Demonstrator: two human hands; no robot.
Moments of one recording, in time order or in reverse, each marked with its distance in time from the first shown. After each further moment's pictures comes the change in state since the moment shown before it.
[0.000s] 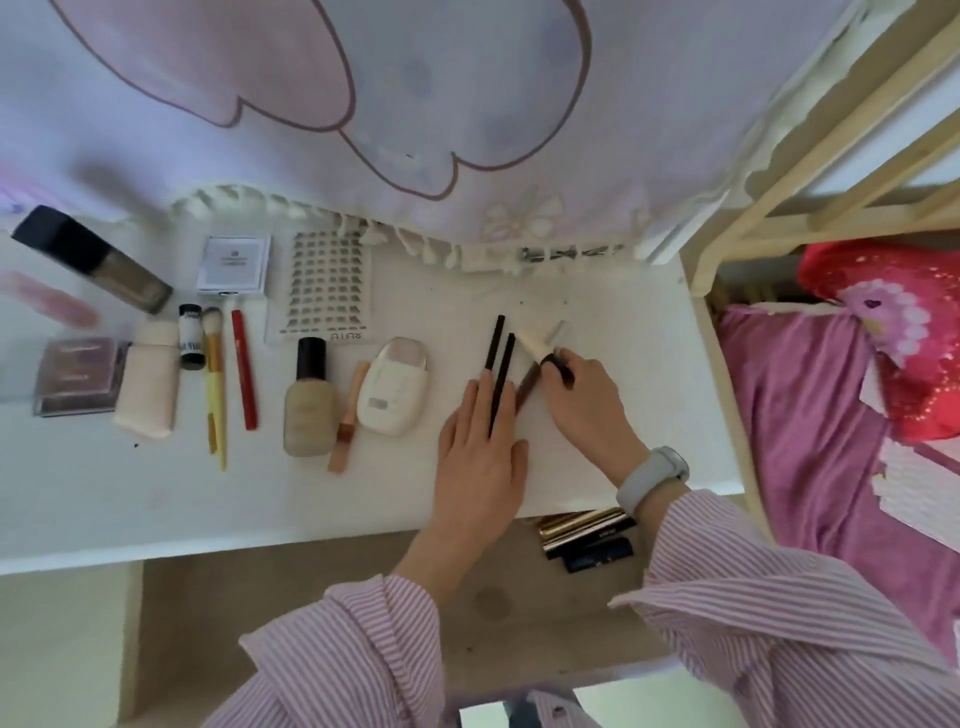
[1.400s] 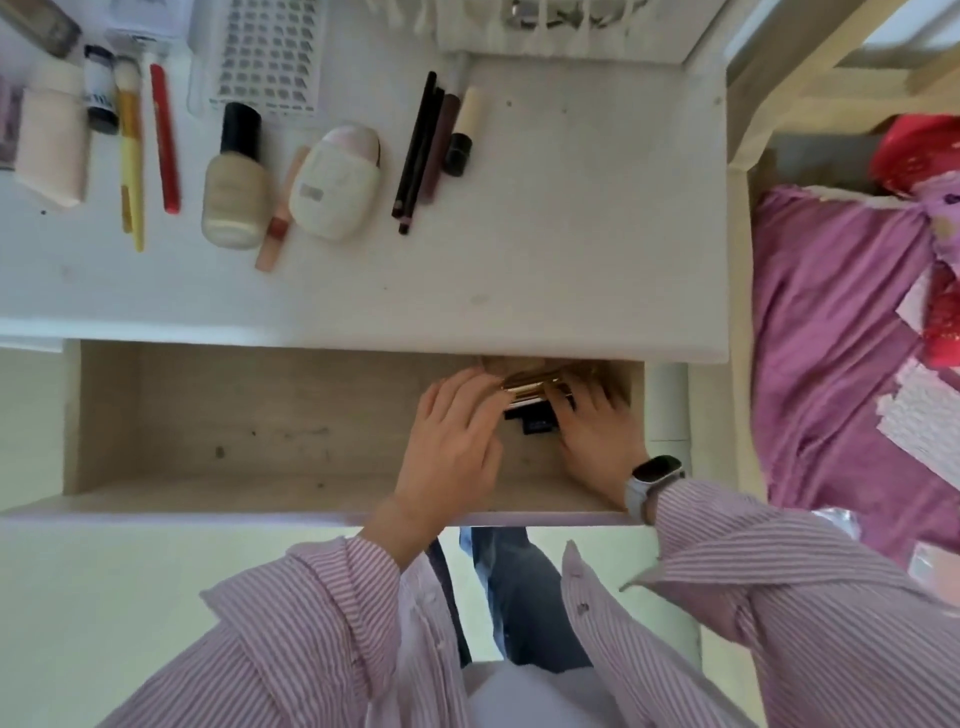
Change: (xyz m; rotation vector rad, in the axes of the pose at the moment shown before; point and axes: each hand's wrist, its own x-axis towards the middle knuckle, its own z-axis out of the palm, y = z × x) left_hand -0.105 0.021 0.089 -0.034 0.265 0.182; right_hand -0.098 0.177 0.015 -1.003 -0.367 -0.393
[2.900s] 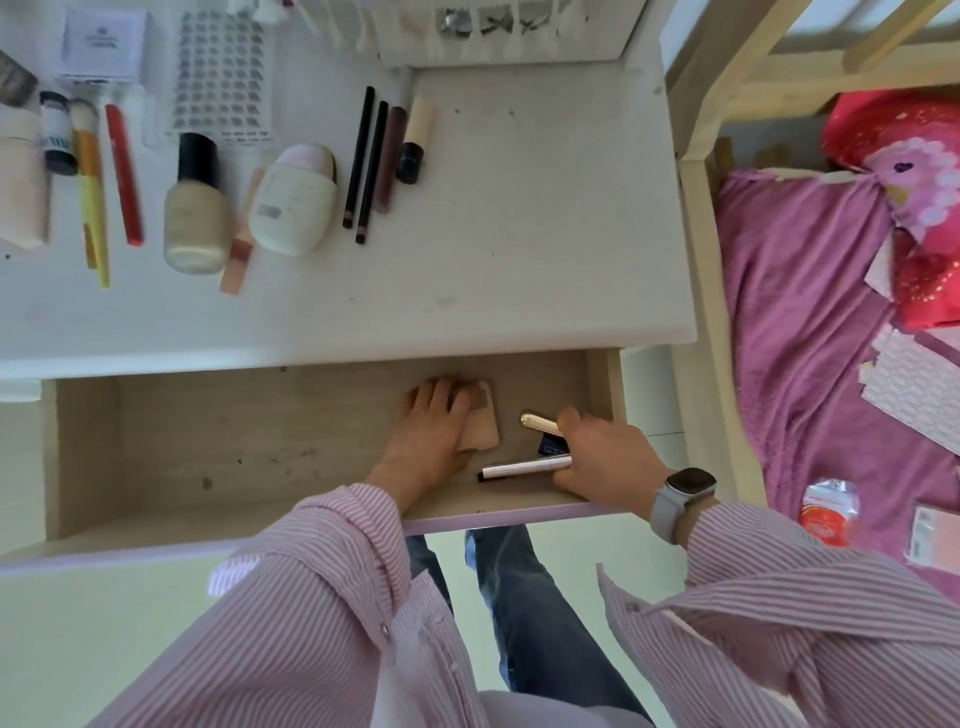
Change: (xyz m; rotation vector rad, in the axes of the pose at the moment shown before) left_hand 0.010 -0.052 0.046 0.326 -0.636 -0.103; right_hand -0.037 0.001 -0.034 0.281 -0.173 0.041
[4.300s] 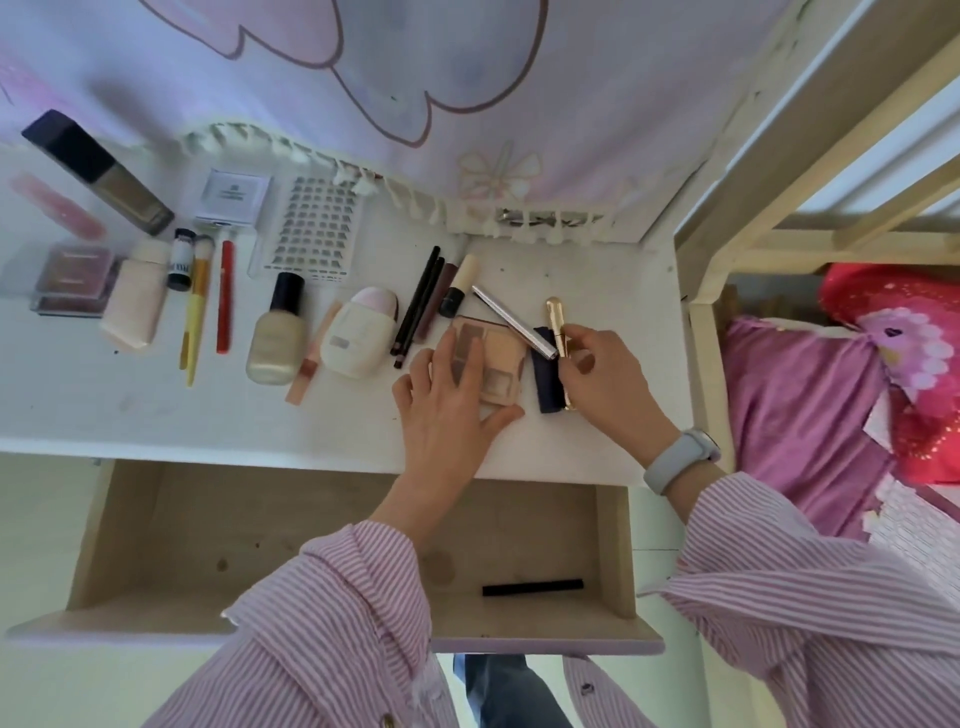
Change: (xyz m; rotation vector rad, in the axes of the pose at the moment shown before) left_hand 0.045 0.004 -0.134 -0.042 0.708 -0.294; right_hand 0.083 -0.016 -0.152 0.611 0.529 -0.027
